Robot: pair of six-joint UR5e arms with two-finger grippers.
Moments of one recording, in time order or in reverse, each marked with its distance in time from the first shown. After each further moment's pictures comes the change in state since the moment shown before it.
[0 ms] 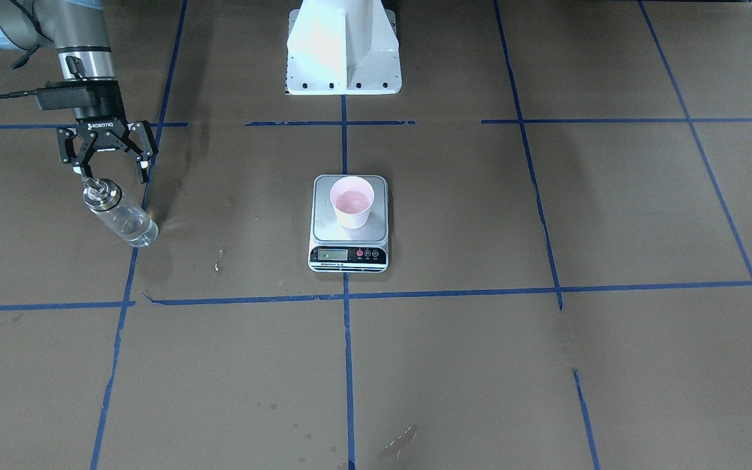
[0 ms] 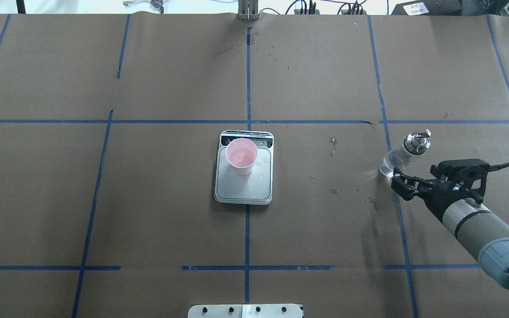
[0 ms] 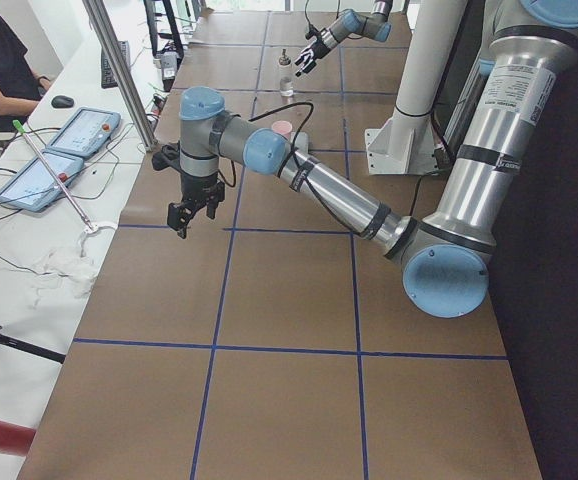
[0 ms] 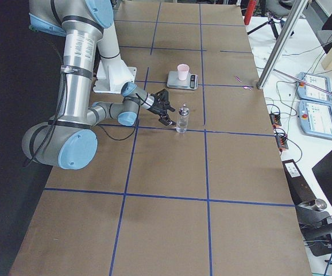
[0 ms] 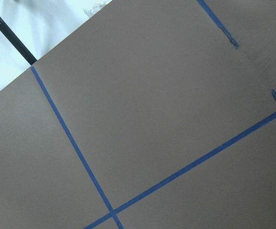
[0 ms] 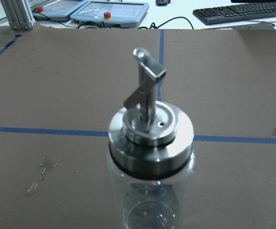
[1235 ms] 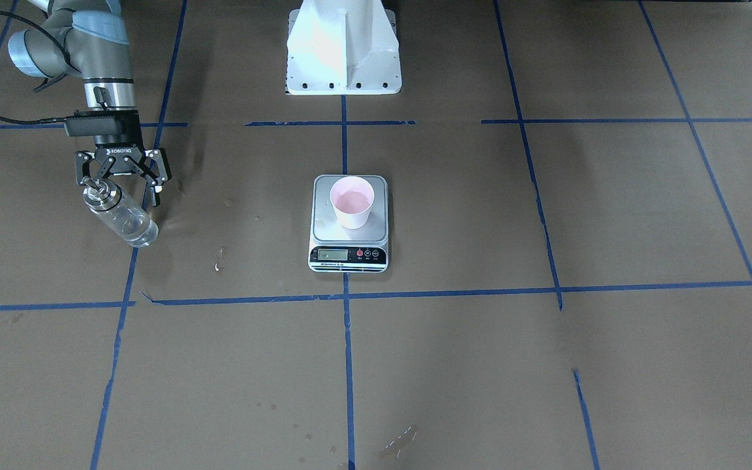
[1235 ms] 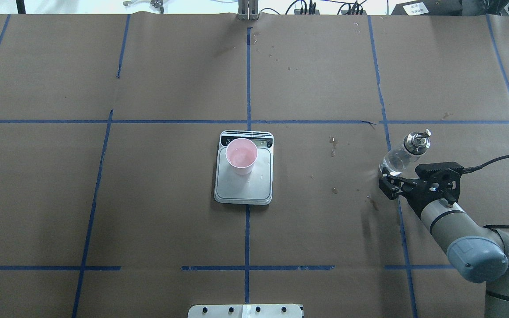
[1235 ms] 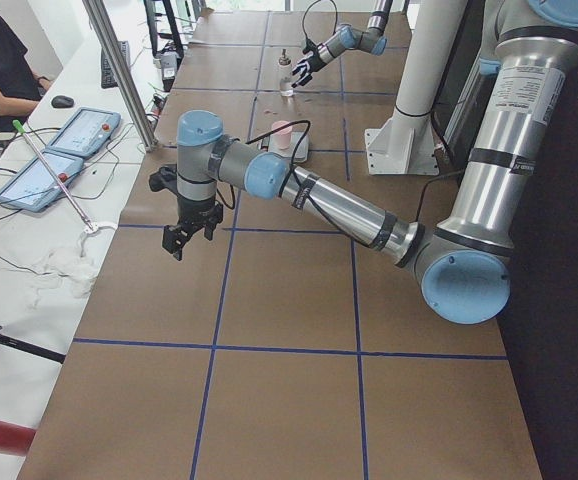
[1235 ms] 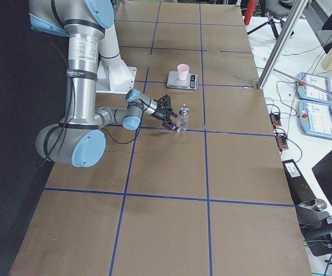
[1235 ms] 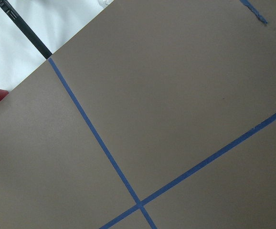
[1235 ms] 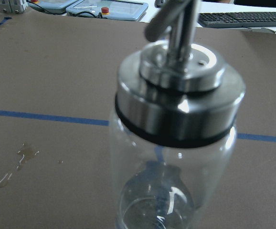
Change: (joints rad) left arm -0.030 0.040 0.051 -0.080 -0.001 0.060; right arm -0.004 0.086 -0.131 0.003 -0.043 -0.038
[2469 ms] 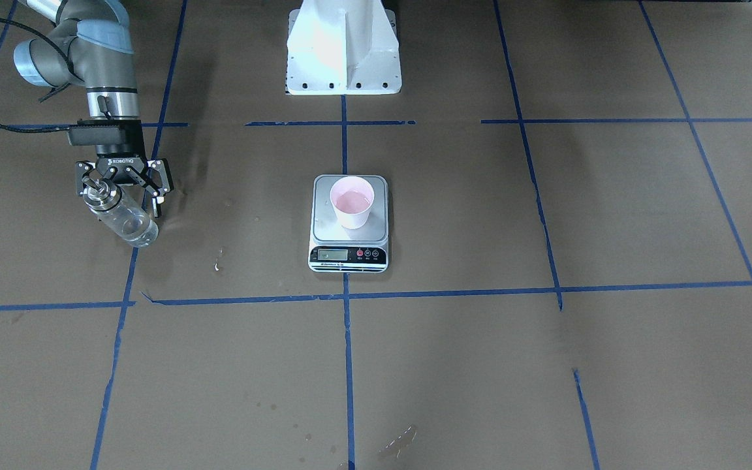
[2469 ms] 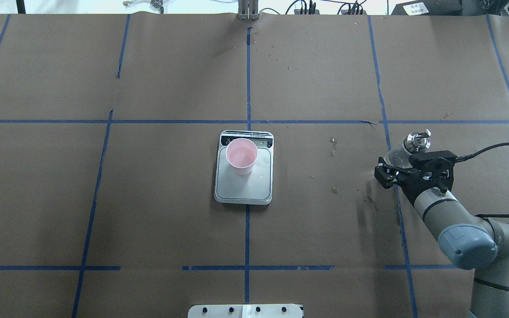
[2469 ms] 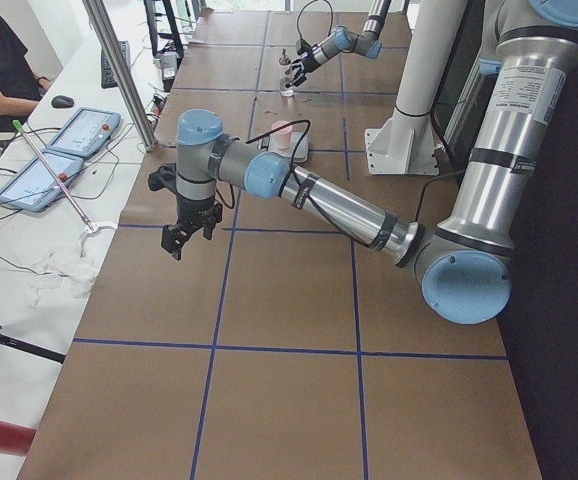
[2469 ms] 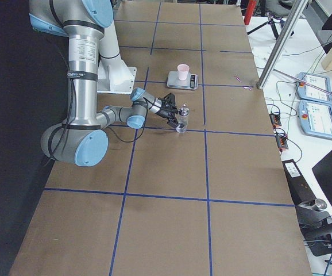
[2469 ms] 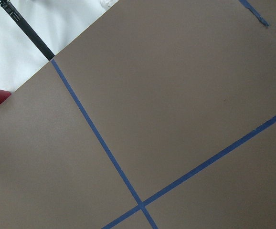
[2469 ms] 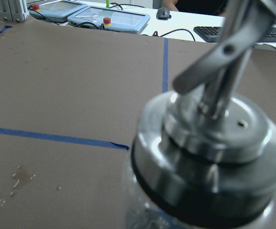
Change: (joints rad) left arm -0.004 0.000 -0.001 0.000 0.000 0.000; right arm 0.047 0.054 -0.036 -0.003 0.003 -0.054
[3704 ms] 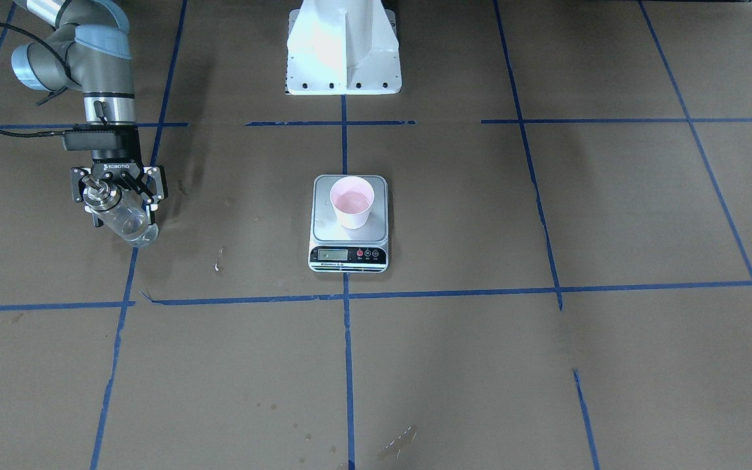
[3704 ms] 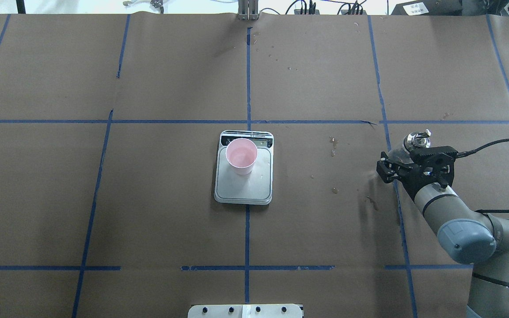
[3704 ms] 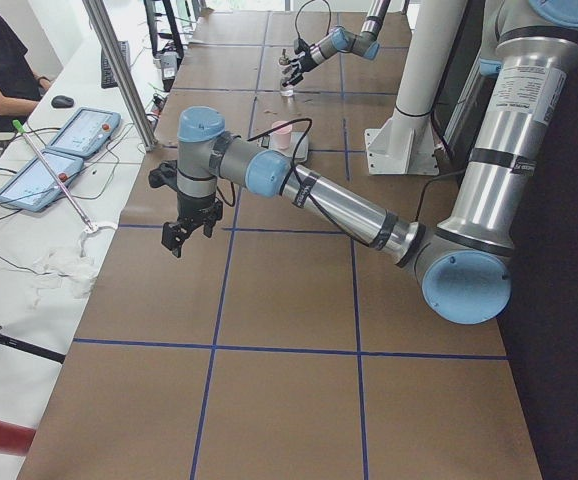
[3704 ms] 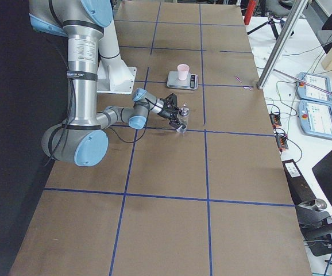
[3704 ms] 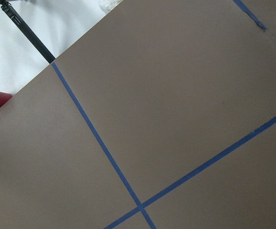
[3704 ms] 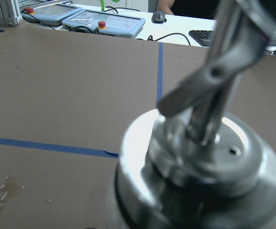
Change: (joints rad) left arm 0.000 0.000 -0.012 0.000 0.000 -0.005; right arm 0.019 0.012 -0.010 0.000 0.001 -0.003
